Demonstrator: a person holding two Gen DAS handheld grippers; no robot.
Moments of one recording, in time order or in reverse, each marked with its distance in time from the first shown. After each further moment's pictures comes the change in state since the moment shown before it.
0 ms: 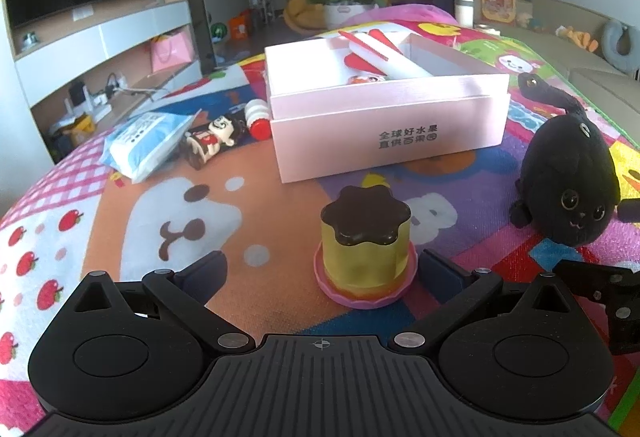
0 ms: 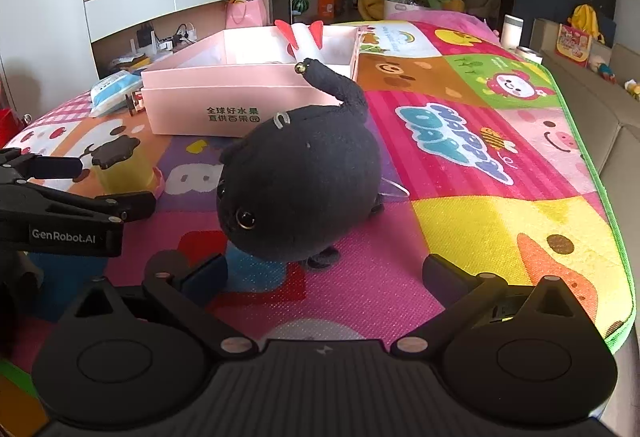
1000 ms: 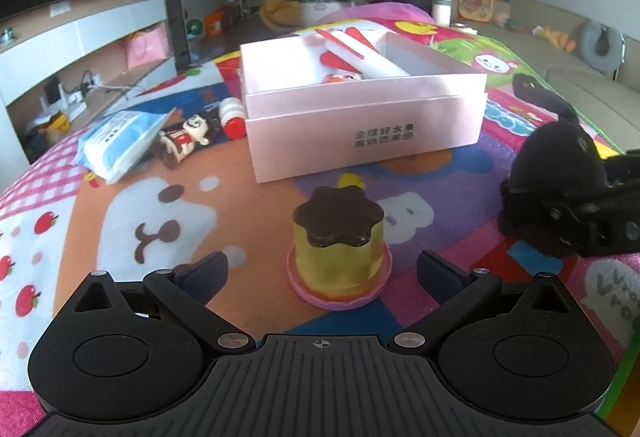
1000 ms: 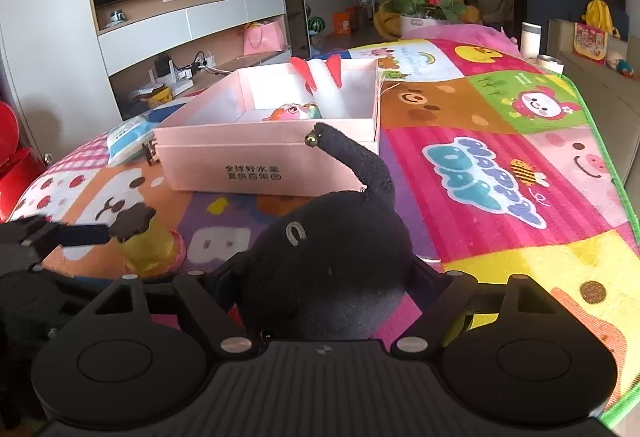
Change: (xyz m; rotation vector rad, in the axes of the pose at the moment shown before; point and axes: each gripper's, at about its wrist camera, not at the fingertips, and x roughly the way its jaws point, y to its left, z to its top) left arm 0.003 -0.002 0.003 0.010 0.012 -0.086; right arm 0.009 -0.004 0.032 0.051 -0.049 0.100
